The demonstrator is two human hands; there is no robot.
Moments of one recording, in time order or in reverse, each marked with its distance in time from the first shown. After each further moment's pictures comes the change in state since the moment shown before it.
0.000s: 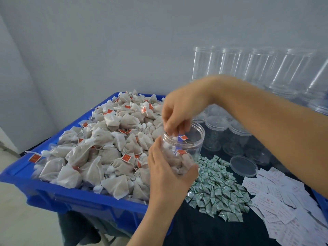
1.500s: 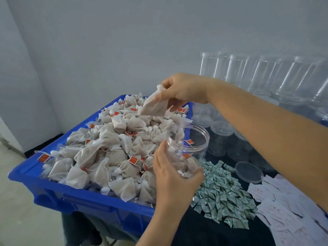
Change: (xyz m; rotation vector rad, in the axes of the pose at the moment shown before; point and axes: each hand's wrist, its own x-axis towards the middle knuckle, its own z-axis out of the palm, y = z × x) left_hand -0.001 0.004 -0.003 -0.026 0.010 -0.091; right_hand 0.042 0.016 -0.014 0.606 0.462 -0.099
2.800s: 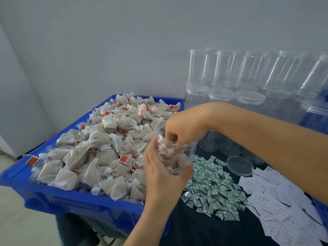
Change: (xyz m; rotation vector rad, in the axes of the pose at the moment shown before) left_hand 0.002 -0.003 0.001 0.017 0.011 0.044; right_hand -0.057 0.015 0.027 -0.992 -0.499 -0.032
